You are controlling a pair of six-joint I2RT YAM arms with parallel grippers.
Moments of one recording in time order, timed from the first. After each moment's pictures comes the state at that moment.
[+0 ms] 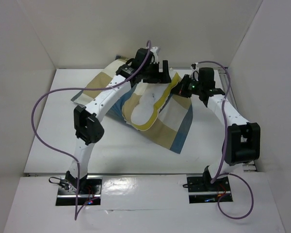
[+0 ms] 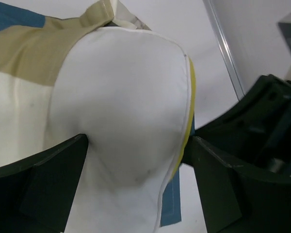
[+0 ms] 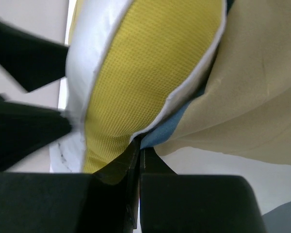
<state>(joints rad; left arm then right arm) -0.60 2.15 2.29 -0.68 0.16 -0.48 0.11 1.56 1.21 -0.18 -0.58 0.57</state>
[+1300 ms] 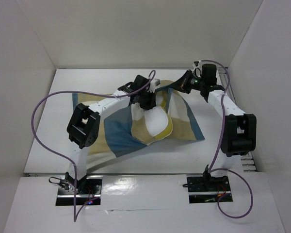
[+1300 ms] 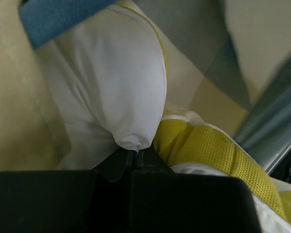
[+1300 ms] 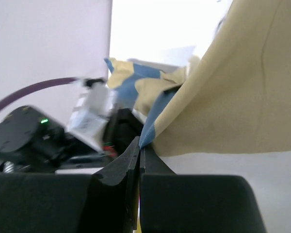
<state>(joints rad) -0.60 2.05 1.67 -0.46 0.36 -0.29 0.04 1.68 1.27 -0.05 -0.75 0.80</state>
